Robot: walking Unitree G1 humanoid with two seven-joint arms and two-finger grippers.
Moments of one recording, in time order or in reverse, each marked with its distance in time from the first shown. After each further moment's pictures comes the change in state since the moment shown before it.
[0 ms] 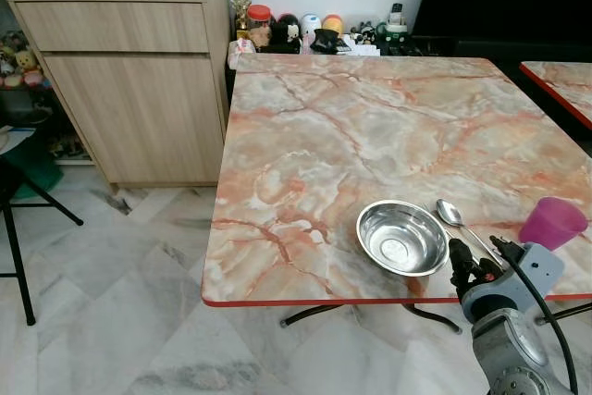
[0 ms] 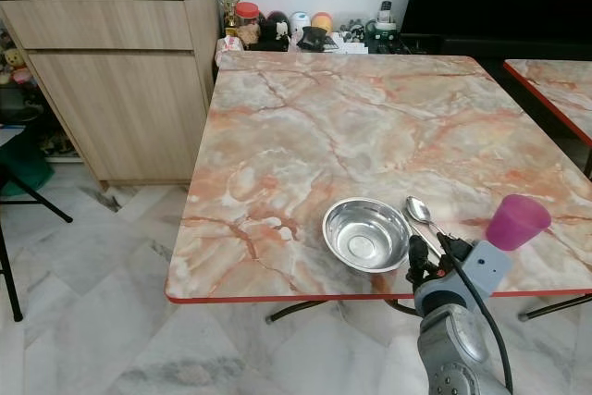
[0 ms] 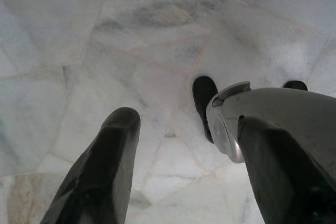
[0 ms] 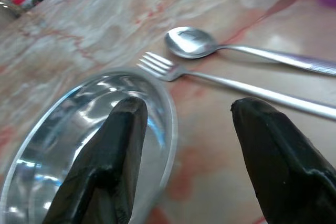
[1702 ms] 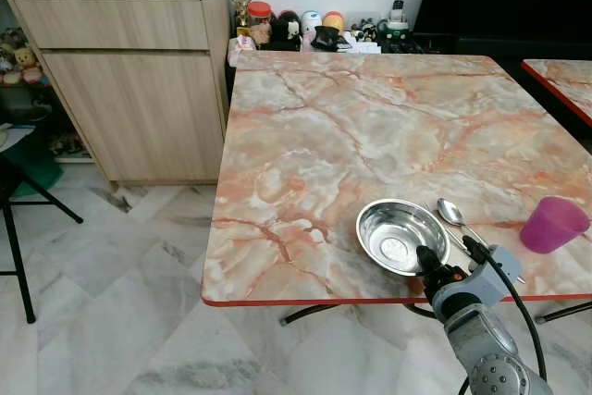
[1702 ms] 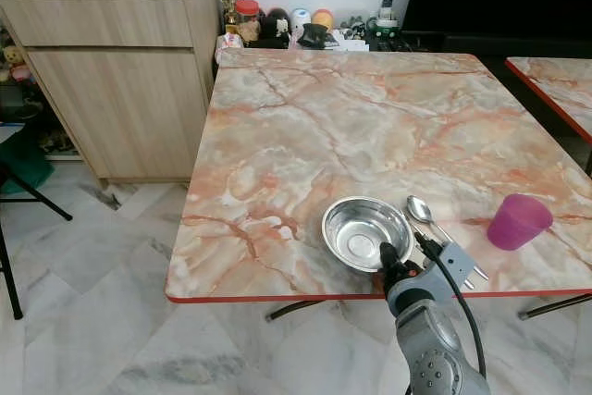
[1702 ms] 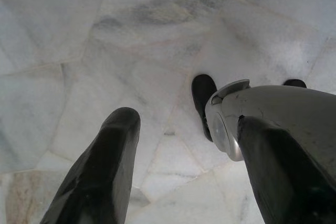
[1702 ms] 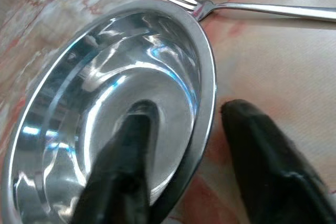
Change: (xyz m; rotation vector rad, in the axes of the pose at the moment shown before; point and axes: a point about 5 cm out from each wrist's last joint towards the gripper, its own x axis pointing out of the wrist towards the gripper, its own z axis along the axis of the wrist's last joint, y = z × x) left arm 0.000 0.000 -0.001 -0.004 0.002 0.000; right arm 0.012 0.007 -0.026 0.091 0.144 0.049
